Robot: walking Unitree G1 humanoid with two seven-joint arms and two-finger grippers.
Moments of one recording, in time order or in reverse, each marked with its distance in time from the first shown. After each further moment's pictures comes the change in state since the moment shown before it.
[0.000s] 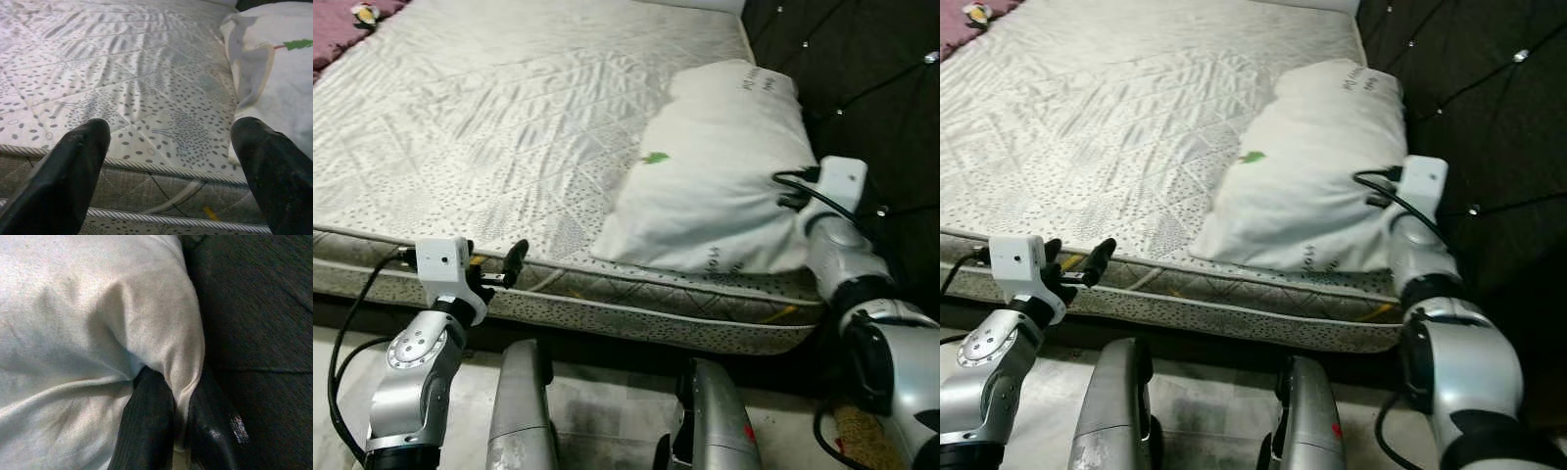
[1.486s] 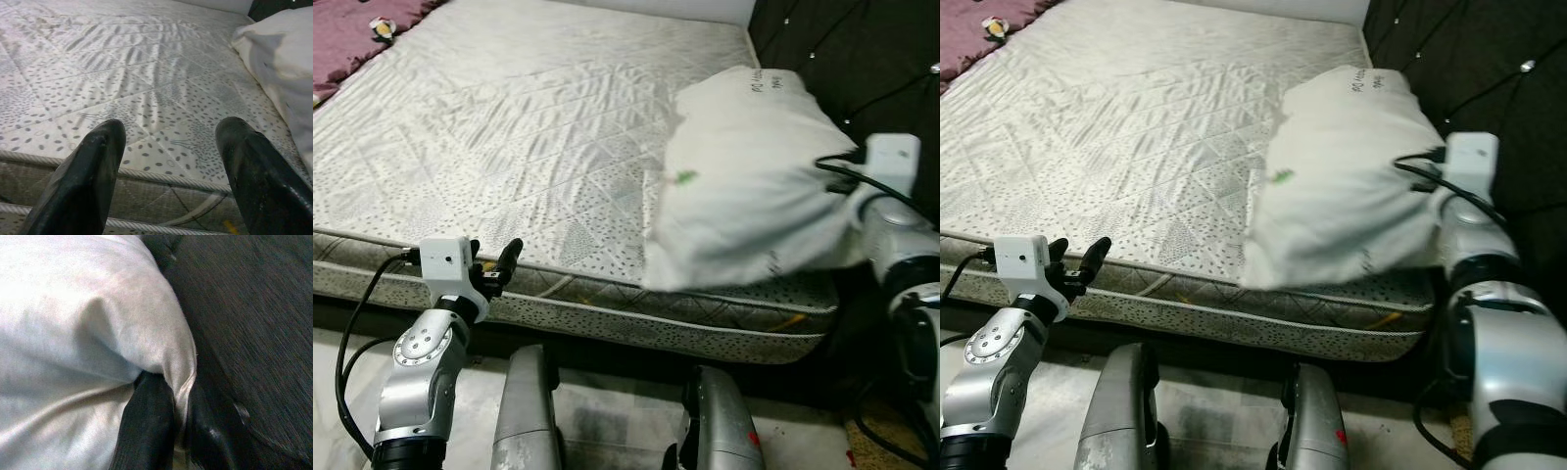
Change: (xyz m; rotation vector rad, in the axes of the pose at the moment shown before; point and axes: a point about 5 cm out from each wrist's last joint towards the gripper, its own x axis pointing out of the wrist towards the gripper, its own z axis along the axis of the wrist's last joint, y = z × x) left arm 0.008 0.003 -0.004 0.016 -0.009 0.039; right arm 0.001 -0.052 0.039 -0.140 0.007 -0.113
